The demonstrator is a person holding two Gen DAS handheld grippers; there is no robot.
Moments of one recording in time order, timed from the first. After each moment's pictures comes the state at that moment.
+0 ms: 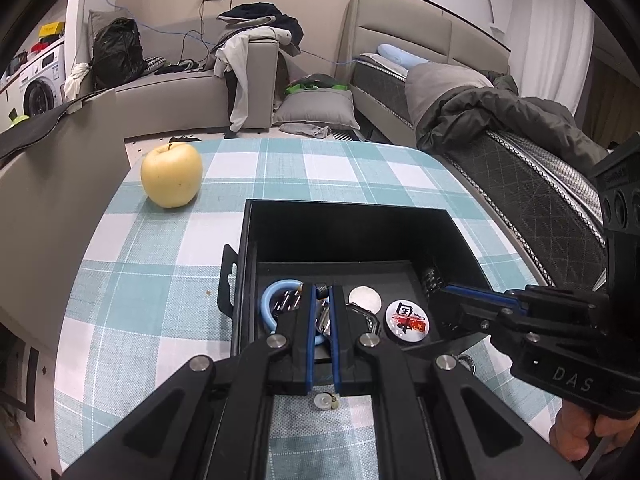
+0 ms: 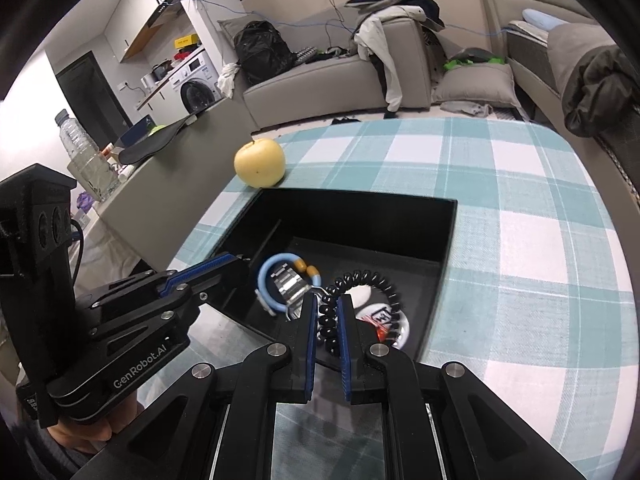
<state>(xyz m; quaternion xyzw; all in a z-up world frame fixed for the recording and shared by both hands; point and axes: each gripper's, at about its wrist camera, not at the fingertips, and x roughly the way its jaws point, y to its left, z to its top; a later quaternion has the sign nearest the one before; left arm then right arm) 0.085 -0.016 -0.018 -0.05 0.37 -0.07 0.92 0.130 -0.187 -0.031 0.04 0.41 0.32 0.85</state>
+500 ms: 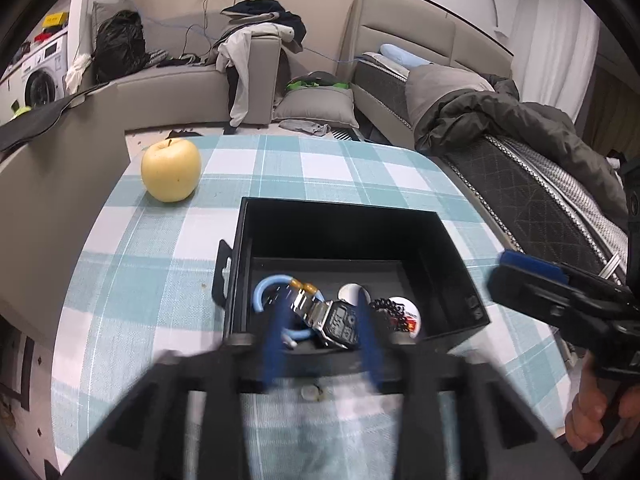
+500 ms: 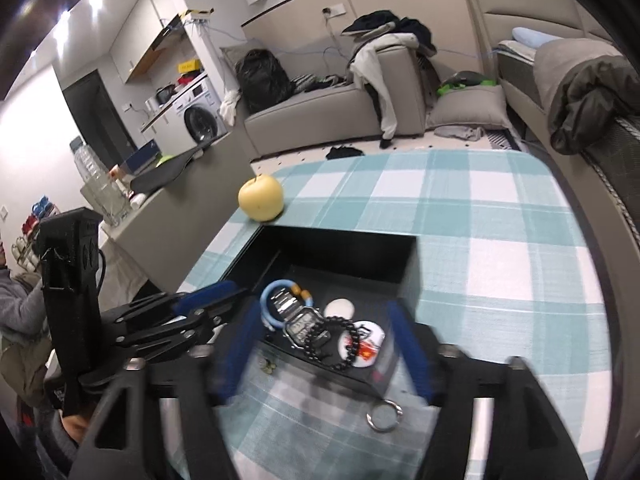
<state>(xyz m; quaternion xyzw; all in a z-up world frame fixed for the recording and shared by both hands) 0.078 -0.016 -0.010 -0.08 0.38 -0.07 0.92 0.116 -0.224 0.000 0.07 0.37 0.32 0.87</state>
